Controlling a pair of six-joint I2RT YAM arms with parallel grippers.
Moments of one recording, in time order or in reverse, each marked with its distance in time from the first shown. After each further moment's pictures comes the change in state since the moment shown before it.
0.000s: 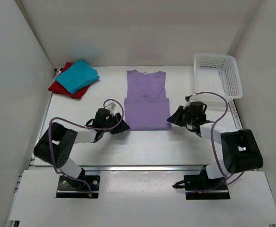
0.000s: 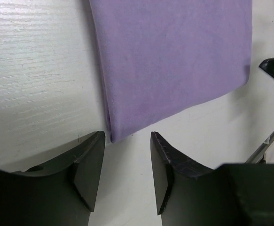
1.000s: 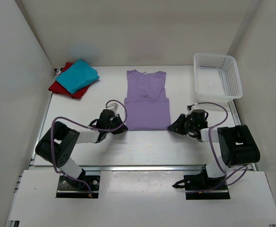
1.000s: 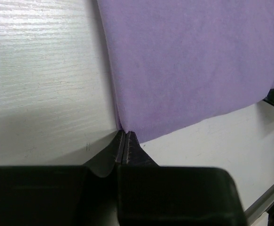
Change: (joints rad) left arm -0.069 0.019 0.021 -0.024 -0.166 0.044; right arm -0.065 0.072 -0.140 0.111 -0.082 0.084
